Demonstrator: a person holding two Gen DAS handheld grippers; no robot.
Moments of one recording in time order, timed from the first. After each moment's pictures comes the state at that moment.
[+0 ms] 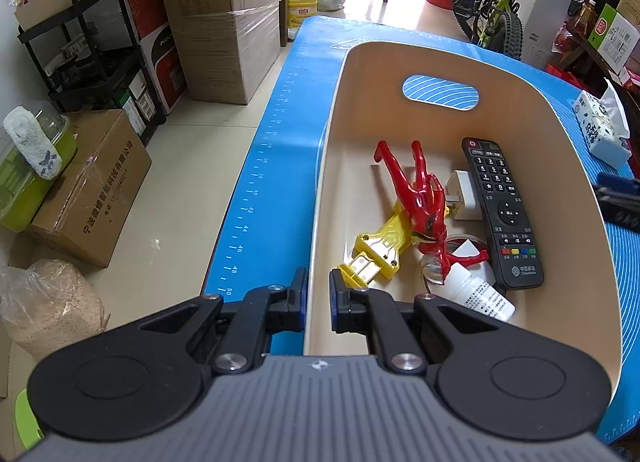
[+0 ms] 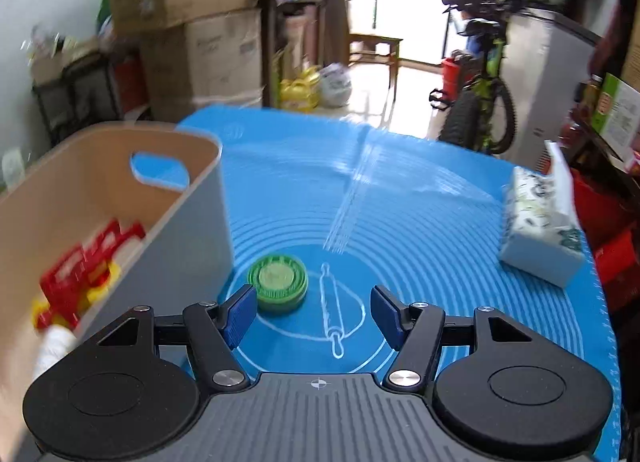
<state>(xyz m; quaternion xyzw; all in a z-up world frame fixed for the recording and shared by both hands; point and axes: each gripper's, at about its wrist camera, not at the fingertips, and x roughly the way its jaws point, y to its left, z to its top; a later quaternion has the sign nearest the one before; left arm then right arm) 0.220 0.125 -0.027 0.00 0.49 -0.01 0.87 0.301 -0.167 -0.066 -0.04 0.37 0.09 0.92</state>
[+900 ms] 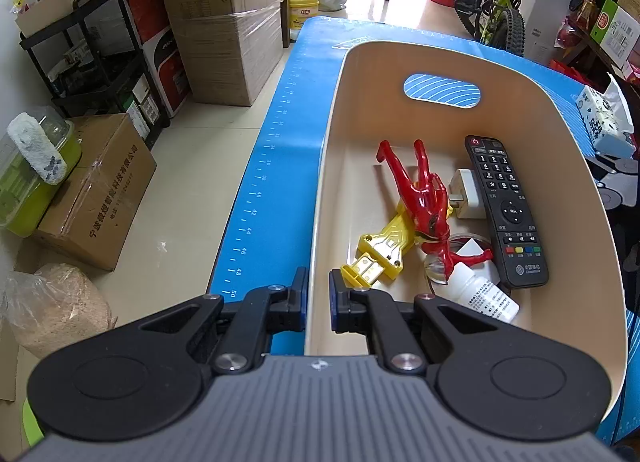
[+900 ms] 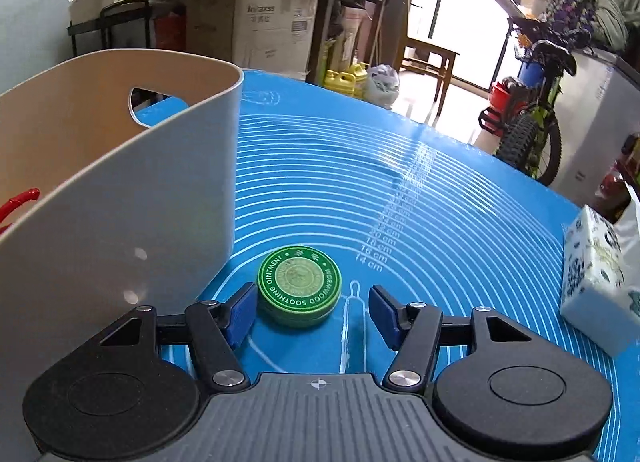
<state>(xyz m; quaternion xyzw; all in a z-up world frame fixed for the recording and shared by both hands) 0.219 0.124 -0.026 0.01 0.49 0.00 0.87 0.349 -0.143 -0.117 -0.12 0.36 0.15 0.91</state>
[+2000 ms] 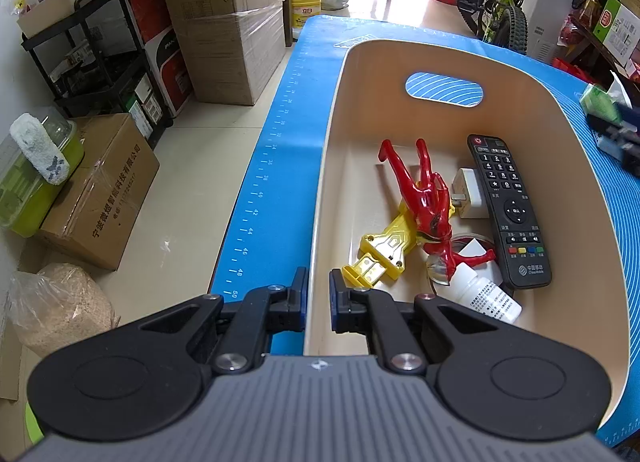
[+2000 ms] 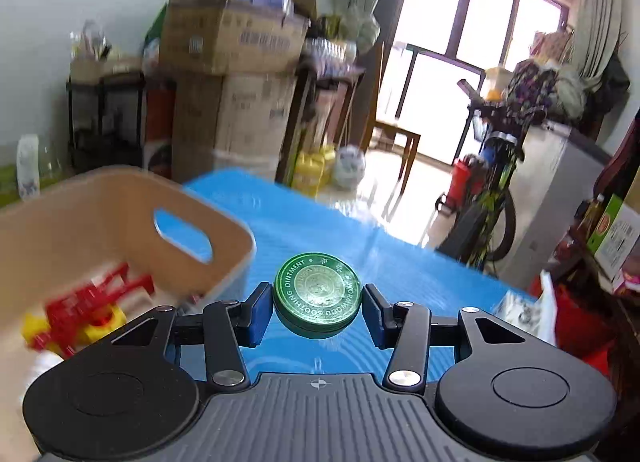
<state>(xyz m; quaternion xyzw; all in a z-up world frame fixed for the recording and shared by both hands) 0.221 0.121 -0.026 0.02 0.49 0.00 0.87 0.285 -0.139 -0.018 -0.13 0.24 0.11 0.96</state>
